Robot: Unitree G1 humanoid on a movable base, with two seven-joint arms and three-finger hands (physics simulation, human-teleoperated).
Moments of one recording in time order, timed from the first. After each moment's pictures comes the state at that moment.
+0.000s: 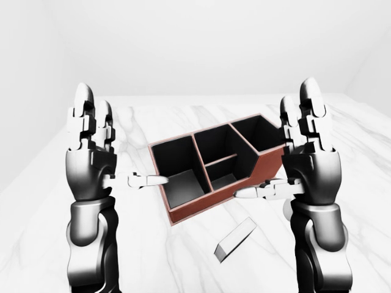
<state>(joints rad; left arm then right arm) -0.08 0.08 0.18 -0.63 -0.12 0.09 -0.06 -0.02 -0.03 -0.01 -0.75 -0.04 0.09 0.08</state>
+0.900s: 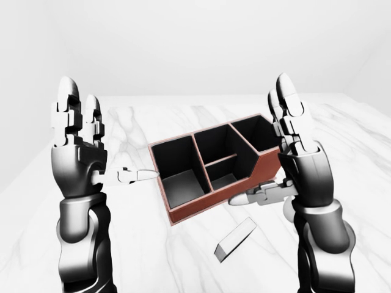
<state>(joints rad) -0.12 0.12 0.24 -0.61 -0.16 0.09 -0.05 -0.06 -0.06 0.02 -0.79 -0.26 0.09 0.24</state>
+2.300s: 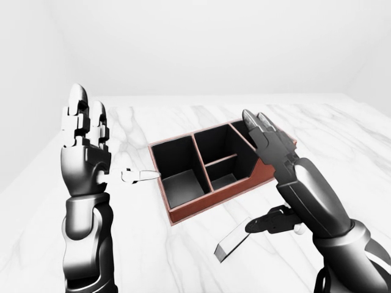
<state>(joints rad) -0.11 0.12 0.23 -0.56 -0.15 0.09 -0.06 0.03 -0.02 0.00 -1.04 -0.73 0.09 0.70</state>
